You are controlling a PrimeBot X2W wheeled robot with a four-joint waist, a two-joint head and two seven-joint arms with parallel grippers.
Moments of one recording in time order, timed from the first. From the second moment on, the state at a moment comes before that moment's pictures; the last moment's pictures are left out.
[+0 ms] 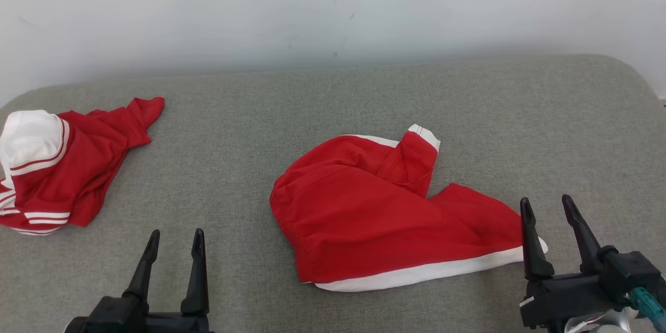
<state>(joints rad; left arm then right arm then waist) -0.04 0.06 -0.01 0.14 -0.19 -0.13 -0.26 -0.10 -0.14 0.00 0.21 0.19 0.13 -0.26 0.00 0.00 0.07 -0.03</state>
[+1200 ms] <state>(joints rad) 0.02 0.07 0.06 0.10 -0.14 -0.13 -0.26 0.02 -0.10 0.02 0.09 0.17 0.13 -0.26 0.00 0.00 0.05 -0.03</state>
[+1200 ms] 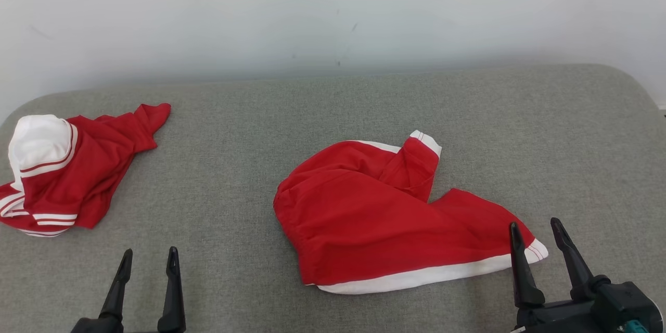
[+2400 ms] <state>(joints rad) -0.27 0.22 -0.58 0.48 -0.26 -0.13 -0.26 -0.23 -0.22 0.03 0.57 0.20 0.13 -0.26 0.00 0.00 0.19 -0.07</state>
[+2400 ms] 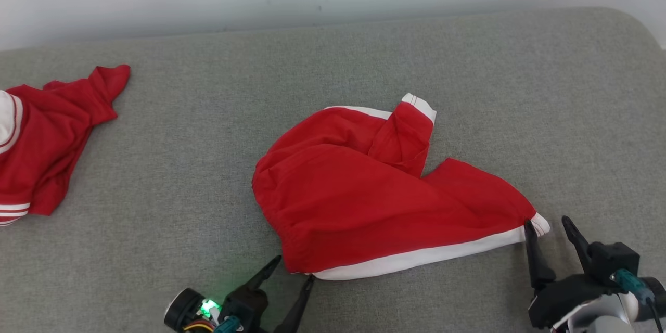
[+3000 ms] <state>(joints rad) -0.34 0.24 -0.65 0.43 -0.32 -0.13 -0.26 -0.35 -0.21 0.17 0.69 0.33 0.13 -0.26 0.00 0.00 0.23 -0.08</state>
